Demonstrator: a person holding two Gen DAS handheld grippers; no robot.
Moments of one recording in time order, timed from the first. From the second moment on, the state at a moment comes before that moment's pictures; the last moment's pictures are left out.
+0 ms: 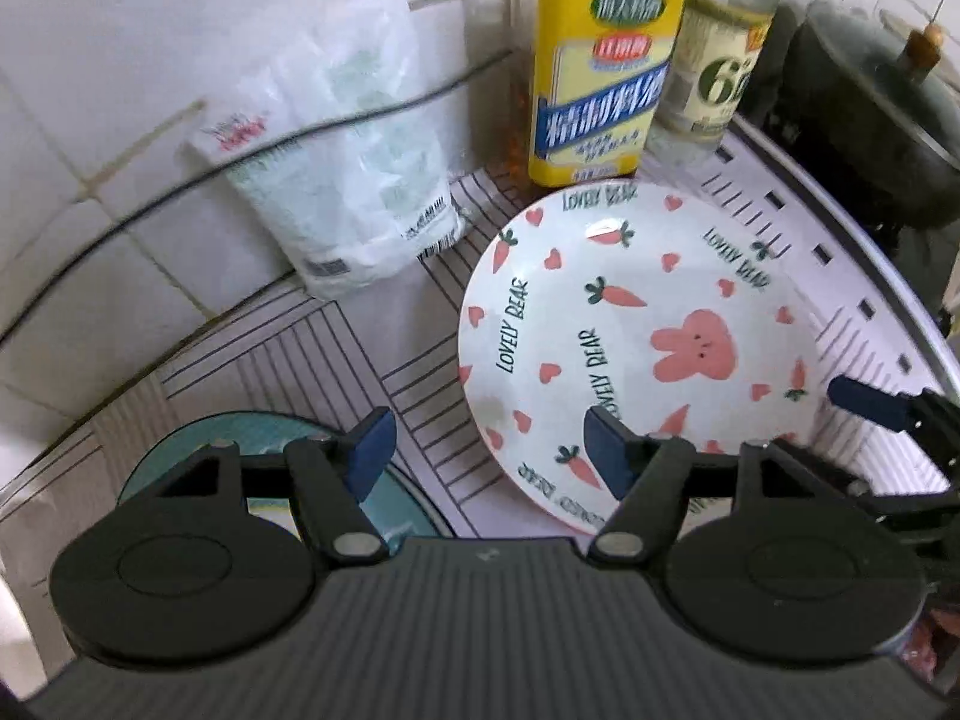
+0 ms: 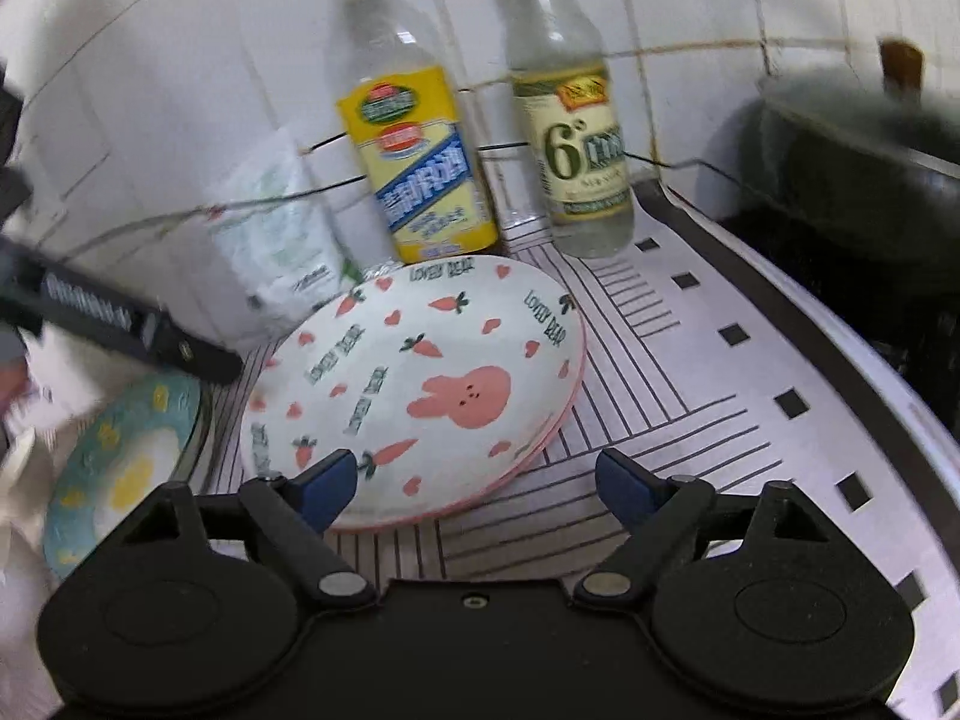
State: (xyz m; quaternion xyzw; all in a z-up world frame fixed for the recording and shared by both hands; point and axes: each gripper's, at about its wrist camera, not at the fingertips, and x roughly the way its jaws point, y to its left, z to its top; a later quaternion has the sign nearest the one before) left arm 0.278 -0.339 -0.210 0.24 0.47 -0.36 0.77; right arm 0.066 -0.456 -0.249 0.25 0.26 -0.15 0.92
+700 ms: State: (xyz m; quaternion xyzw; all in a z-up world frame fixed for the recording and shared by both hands) left arm 0.305 -0.356 -0.245 0.24 0.46 -0.41 0.75; right arm 0.087 -0.480 -0.271 0.32 0.25 -0.19 0.89
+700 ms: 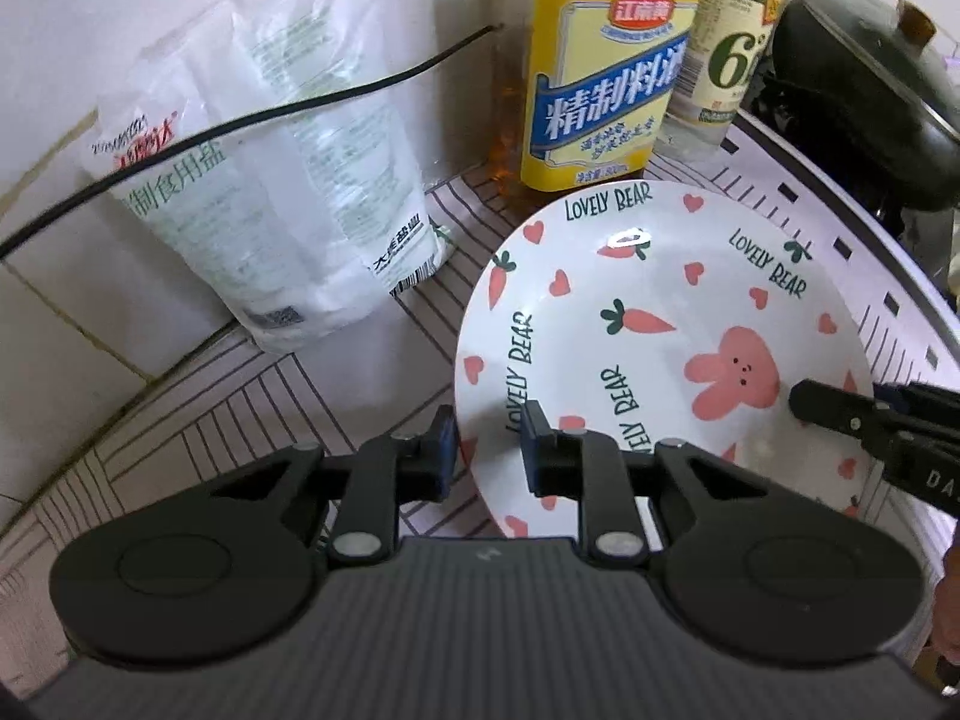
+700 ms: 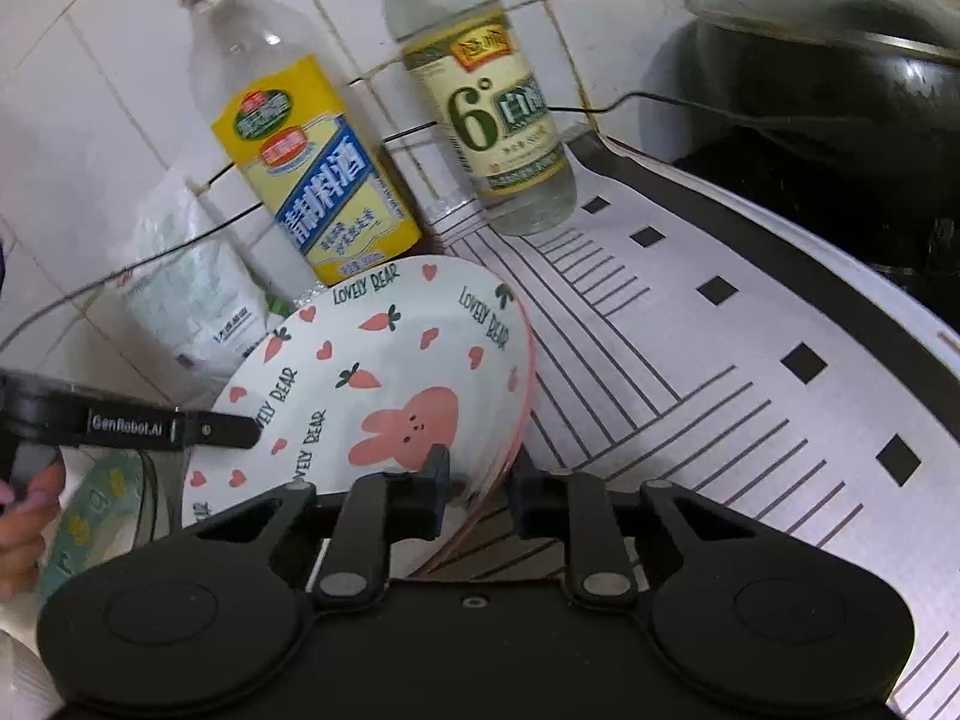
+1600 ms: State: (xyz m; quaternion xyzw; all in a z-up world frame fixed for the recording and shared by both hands) left arm 0.291 -0.320 -0.179 0.22 0.48 -0.38 0.77; right arm 0.082 -0.475 -0.234 0.25 0.27 -0.10 0.92
